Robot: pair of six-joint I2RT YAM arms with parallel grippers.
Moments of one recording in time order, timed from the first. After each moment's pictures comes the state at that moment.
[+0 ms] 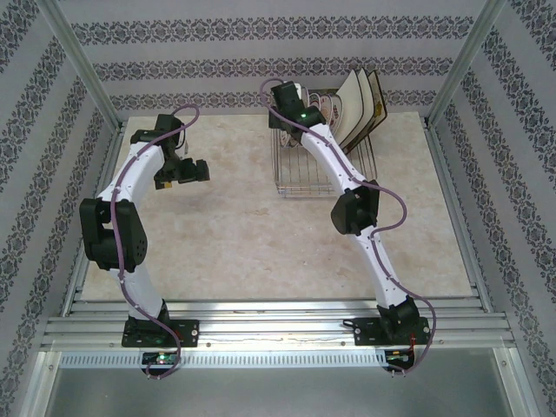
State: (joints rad) left arm -0.02 1.82 1.60 -1.06 0.07 -0.24; right arm 0.47 2.63 2.80 -0.88 0.29 0.37
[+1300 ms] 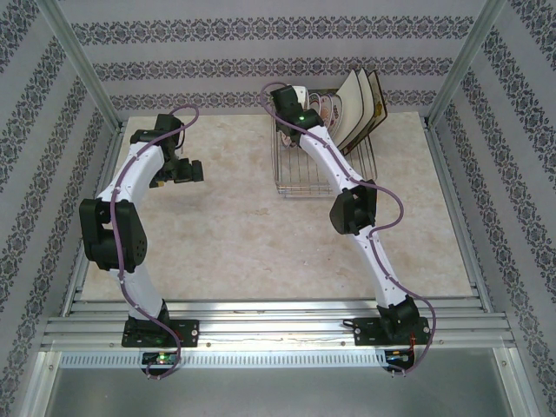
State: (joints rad) left arm -0.02 1.82 1.60 -1.06 -0.06 -0.24; right arm 0.47 2.66 2.80 -0.88 0.44 0.39
